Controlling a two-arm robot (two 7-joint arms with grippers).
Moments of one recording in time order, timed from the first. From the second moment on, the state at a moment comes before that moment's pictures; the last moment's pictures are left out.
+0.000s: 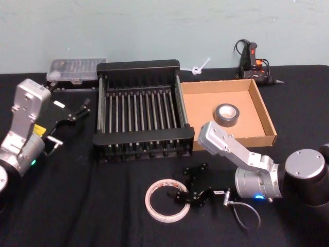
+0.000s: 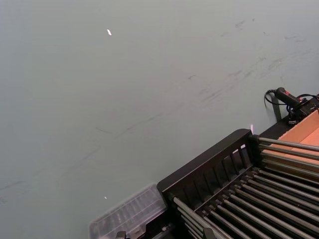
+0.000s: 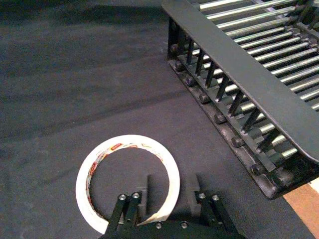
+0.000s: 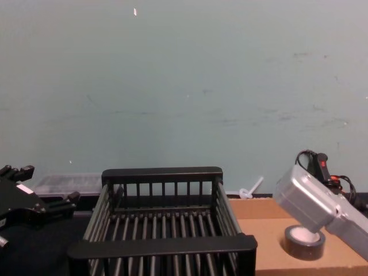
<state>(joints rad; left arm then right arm) -0.20 0.60 0.45 -1.41 -0.25 -0.12 0.03 0.37 0.54 -0.73 -1.43 0.27 0.26 0.70</state>
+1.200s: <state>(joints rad) -0.20 0.60 0.45 -1.41 -0.25 -0.12 0.03 0.37 0.56 -0.71 -1.45 0.30 0.23 0.72</state>
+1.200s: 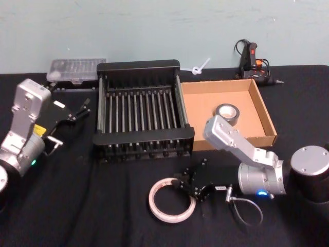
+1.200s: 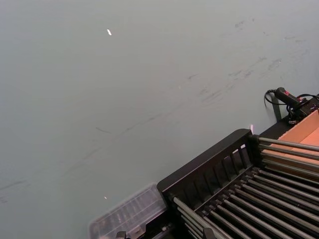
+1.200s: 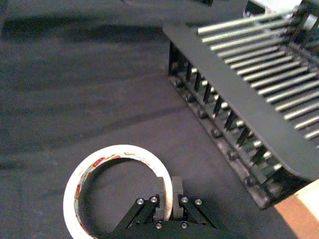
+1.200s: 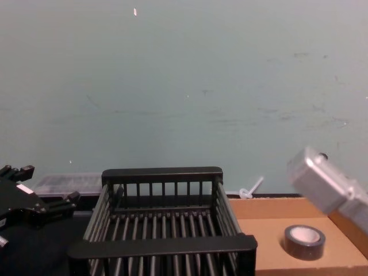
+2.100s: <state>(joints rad) -0.20 0.60 0.45 -1.41 -0.25 -0.12 0.03 0.44 0.60 -0.62 -1.52 0.40 0.19 0.69</state>
